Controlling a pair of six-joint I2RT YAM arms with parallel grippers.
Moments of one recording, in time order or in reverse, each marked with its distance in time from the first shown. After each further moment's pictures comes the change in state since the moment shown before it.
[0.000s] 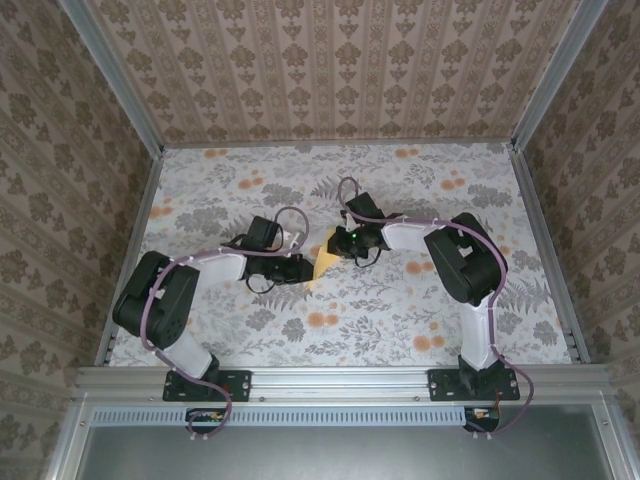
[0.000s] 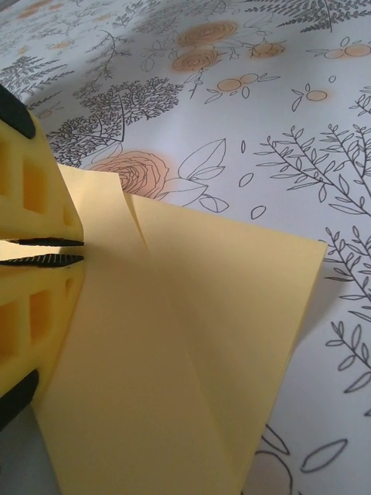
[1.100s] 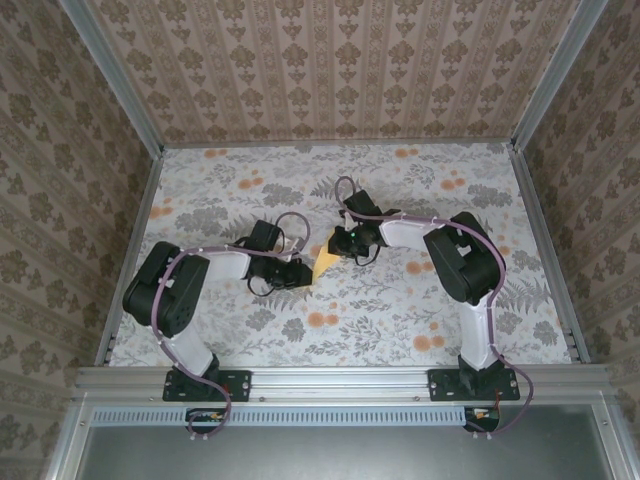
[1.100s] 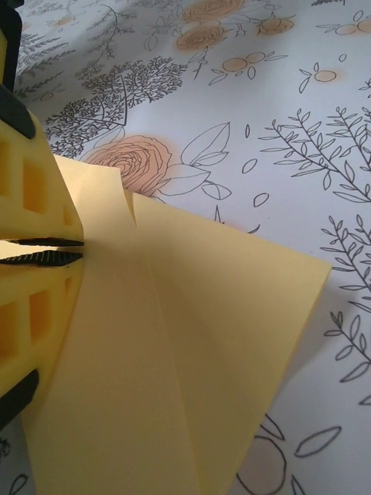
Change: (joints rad) left arm 0.013 0.073 -0.003 0.002 -0.032 0.001; right arm 0.003 0.014 0.050 -0.092 0.030 -0.048
